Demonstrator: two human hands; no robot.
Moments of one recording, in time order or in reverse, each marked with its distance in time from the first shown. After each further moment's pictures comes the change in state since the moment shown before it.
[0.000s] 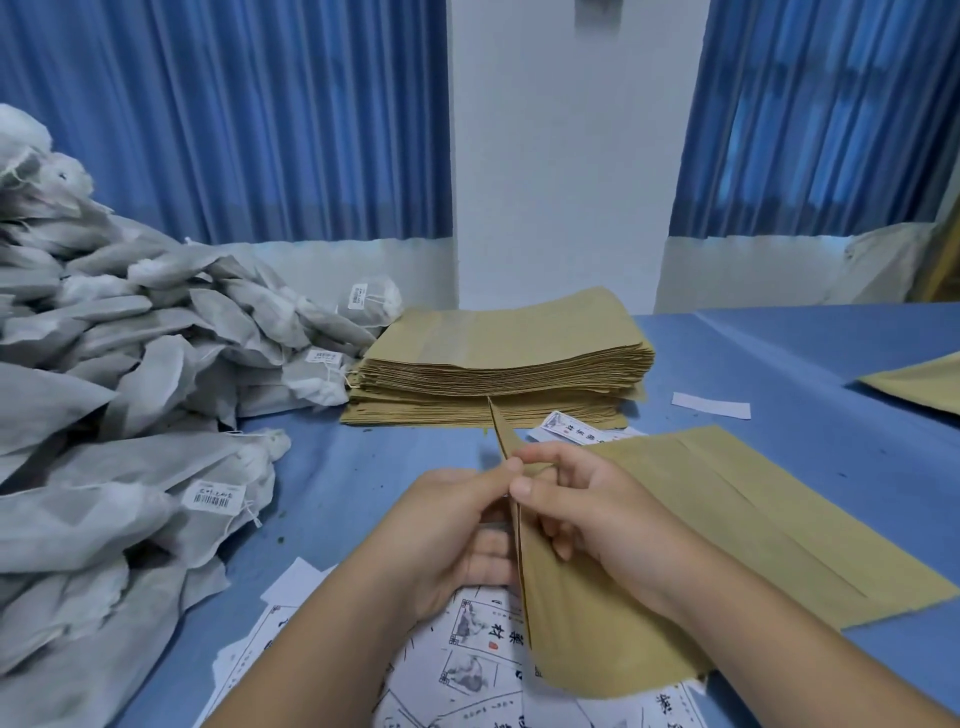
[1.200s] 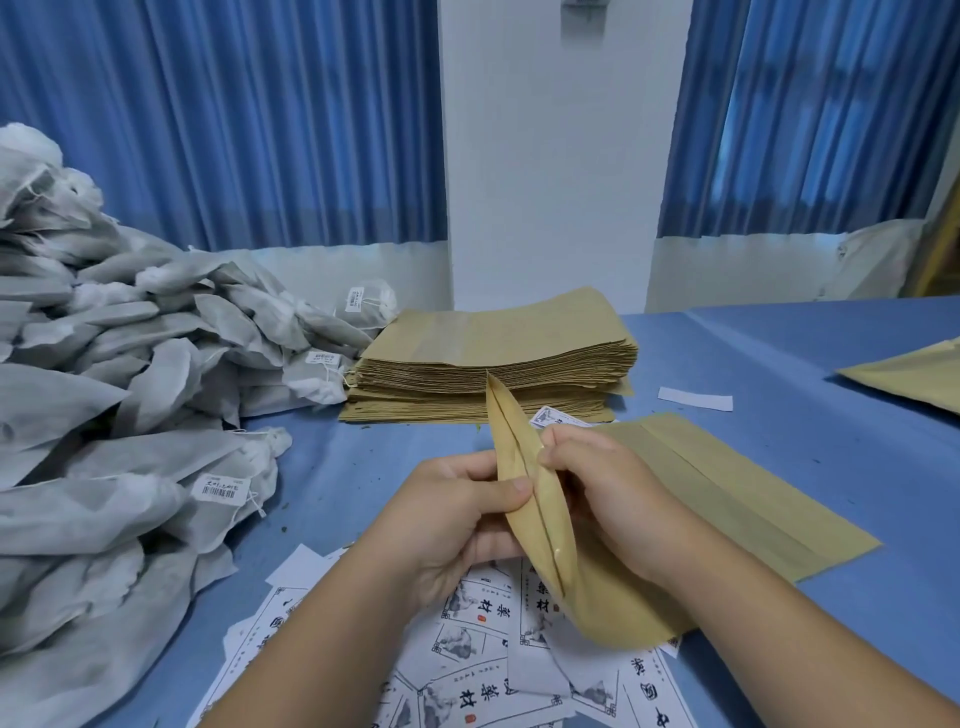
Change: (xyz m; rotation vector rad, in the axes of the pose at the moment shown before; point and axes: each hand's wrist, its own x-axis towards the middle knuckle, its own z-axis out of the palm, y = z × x) left_hand -0.009 0.000 0.010 -0.148 -0.043 0.046; right_hand -0.012 -0.022 -0.001 -0.022 0.047 -0.046
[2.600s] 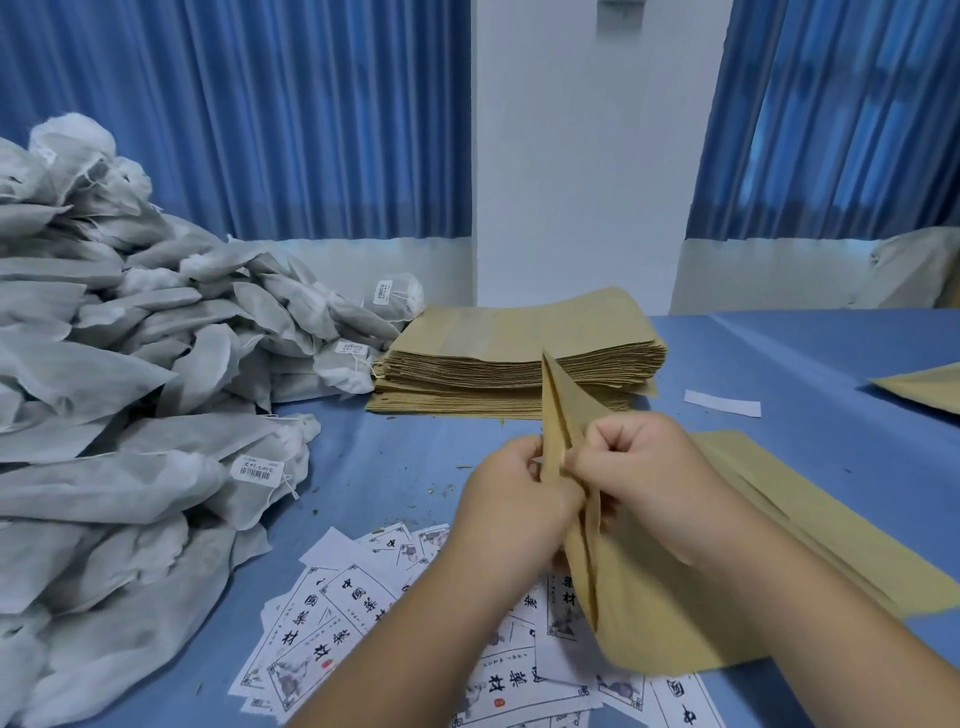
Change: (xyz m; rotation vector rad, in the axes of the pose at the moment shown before) left_hand -0.015 0.002 0.038 0.499 0.258 0.126; right_hand -0.008 -0.017 -0.004 -0.266 0.069 -0.135
